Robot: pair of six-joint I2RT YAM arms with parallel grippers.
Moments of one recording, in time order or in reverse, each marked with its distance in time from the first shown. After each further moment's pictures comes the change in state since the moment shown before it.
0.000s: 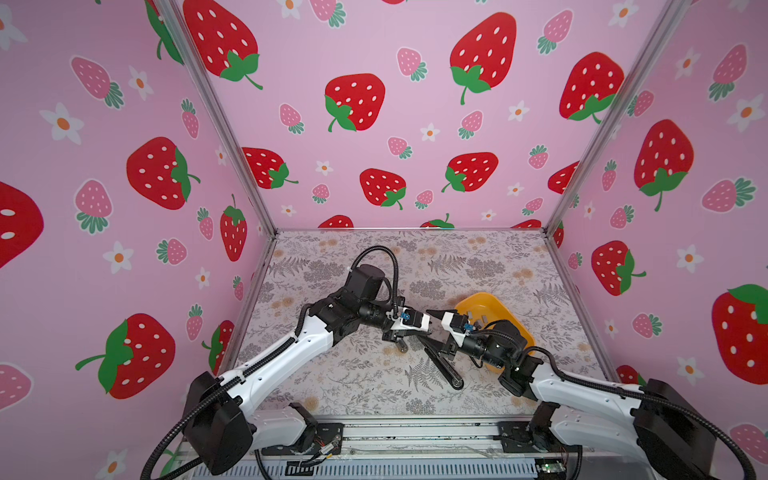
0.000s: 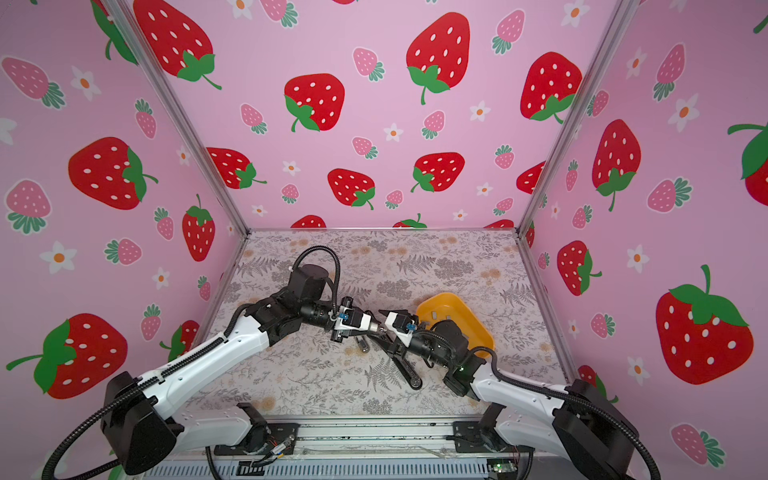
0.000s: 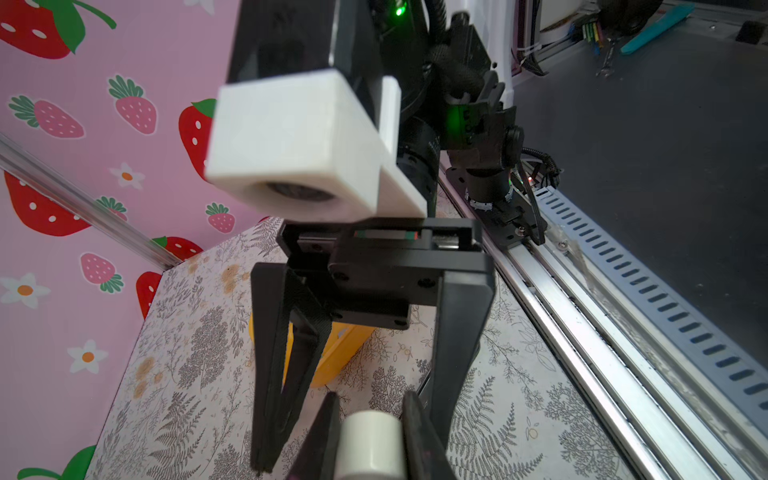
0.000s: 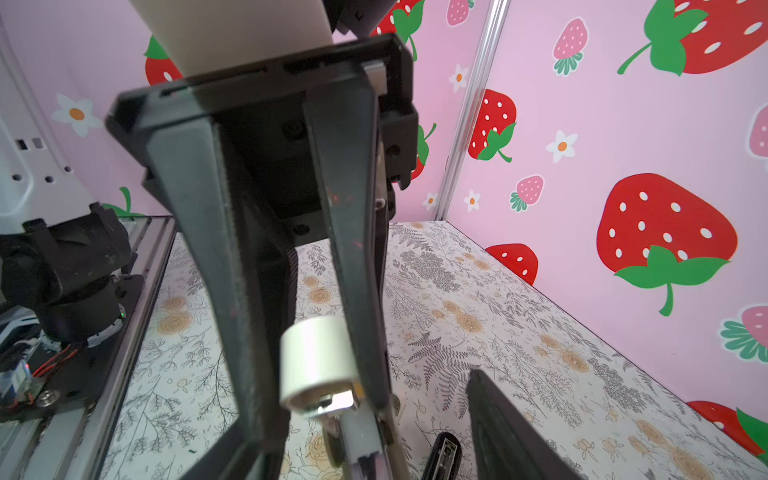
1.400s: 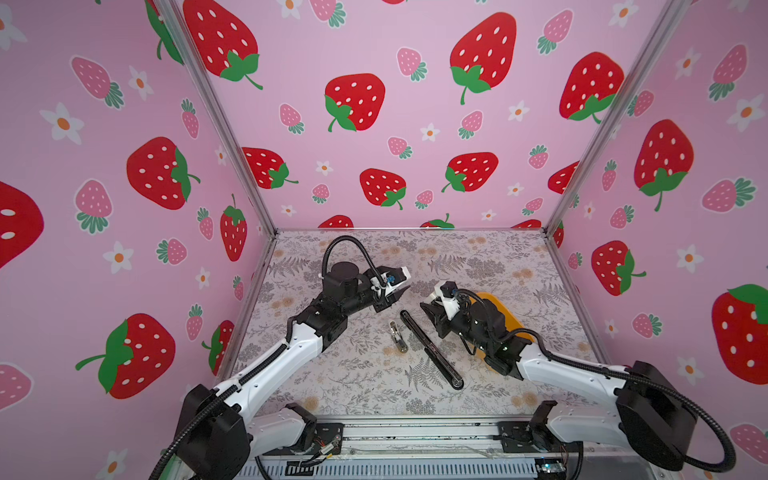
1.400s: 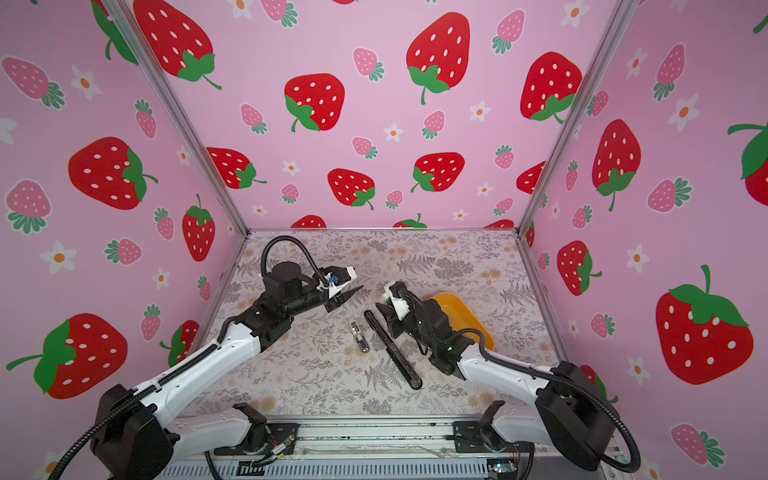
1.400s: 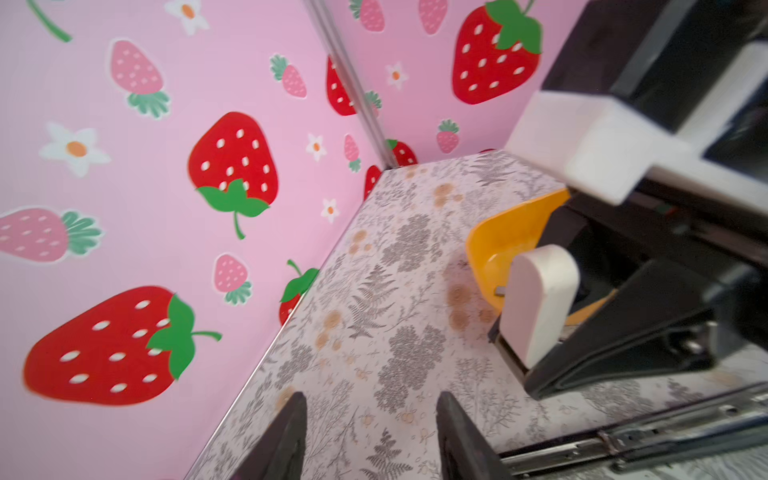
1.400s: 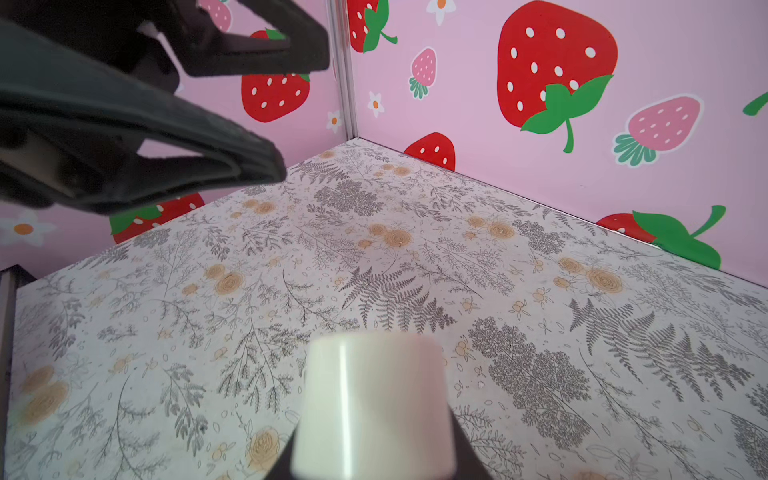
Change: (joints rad) left arm 0.159 -0.071 -0.158 0.485 -0.554 -0.380; right arm -0.034 0.168 0.261 -0.319 0.310 0.255
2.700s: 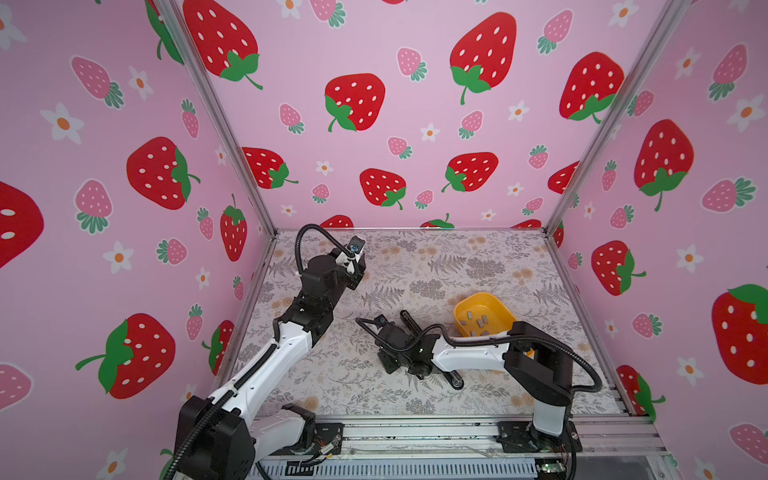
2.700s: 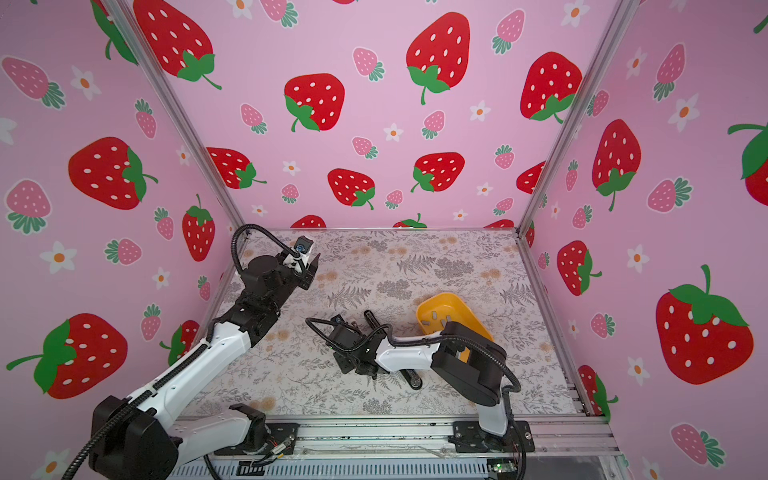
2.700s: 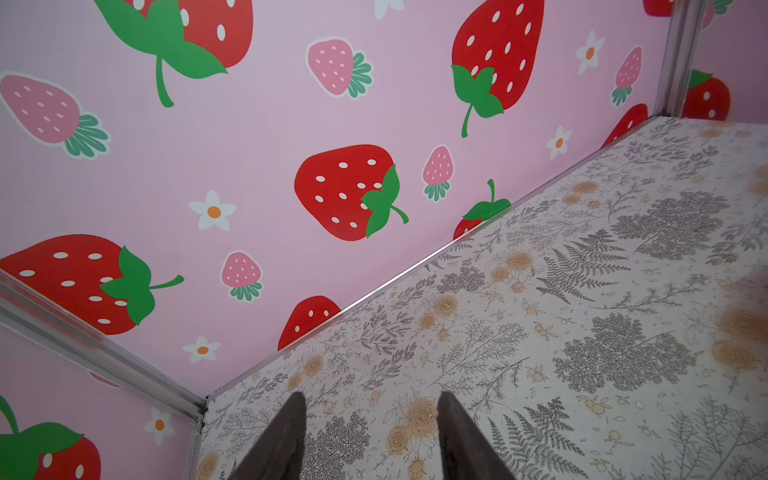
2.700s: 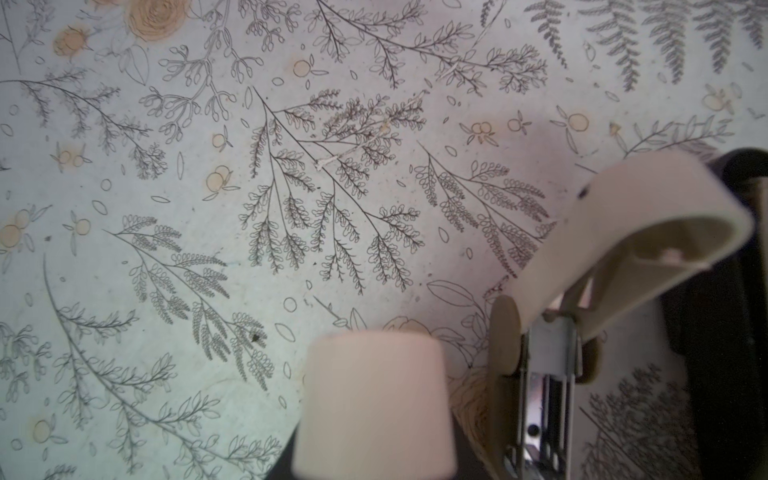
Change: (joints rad) left arm 0.152 -0.027 -0.001 0.045 -0.407 -0.175; right arm 0.362 0.613 0.481 -0.600 0.229 0.391
